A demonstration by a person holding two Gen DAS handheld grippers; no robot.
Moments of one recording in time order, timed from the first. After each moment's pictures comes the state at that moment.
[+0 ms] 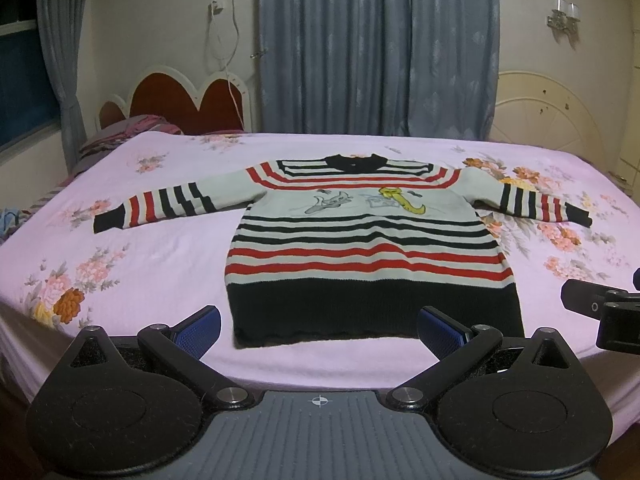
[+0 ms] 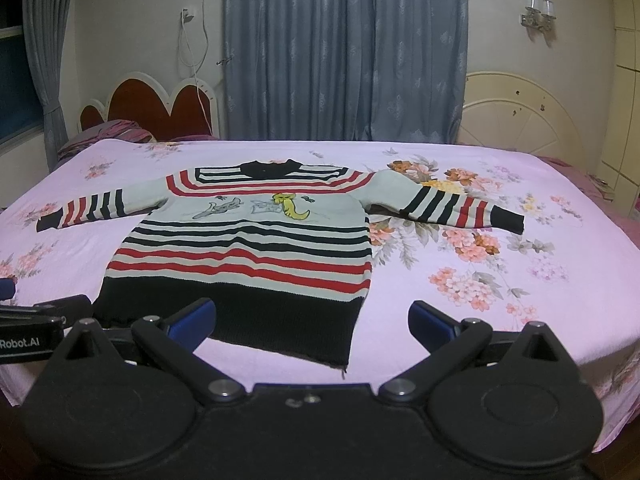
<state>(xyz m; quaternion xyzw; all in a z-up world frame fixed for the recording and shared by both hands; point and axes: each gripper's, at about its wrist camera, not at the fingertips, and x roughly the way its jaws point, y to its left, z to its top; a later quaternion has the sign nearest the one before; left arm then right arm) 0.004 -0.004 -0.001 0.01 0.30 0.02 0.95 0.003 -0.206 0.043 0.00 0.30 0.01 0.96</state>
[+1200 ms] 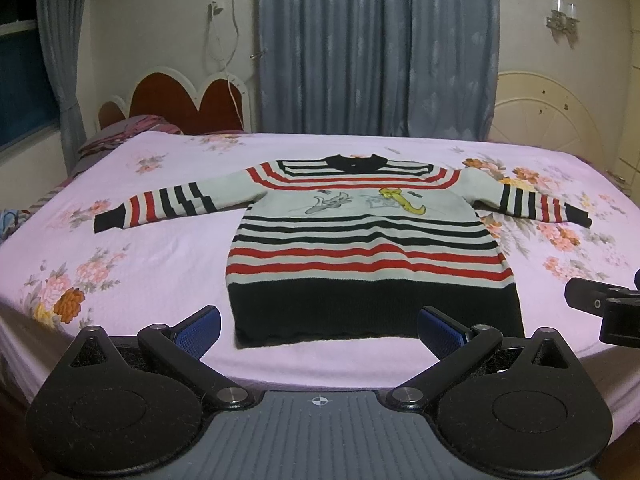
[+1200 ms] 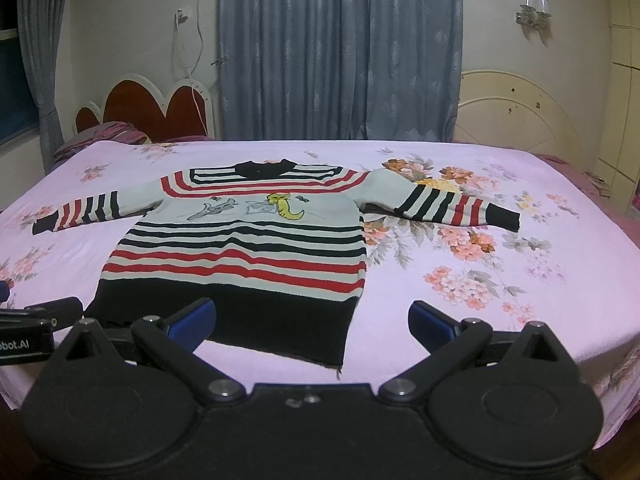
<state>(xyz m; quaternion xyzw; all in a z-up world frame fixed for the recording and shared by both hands) 0.005 -0.001 0.000 0.01 0.30 0.02 0.95 0.004 -0.209 0.043 0.00 0.30 0.00 0.96</state>
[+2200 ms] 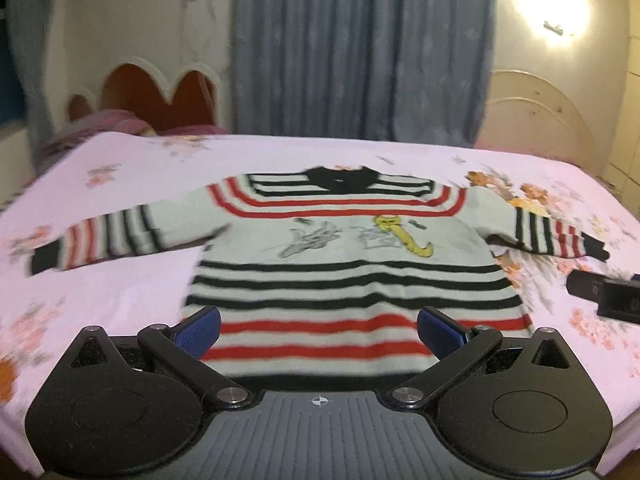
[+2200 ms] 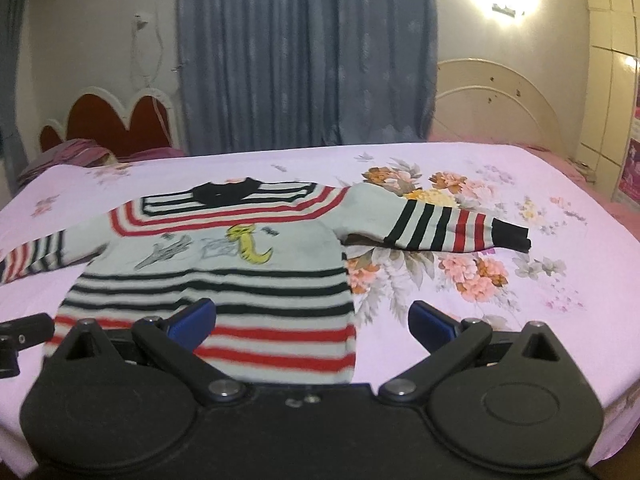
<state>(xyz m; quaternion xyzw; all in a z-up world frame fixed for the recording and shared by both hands) 0.168 -0.002 -0.009 -0.01 0.31 -0.03 0.95 0.147 -0.225 0.031 0.03 0.30 -0.05 0.95</state>
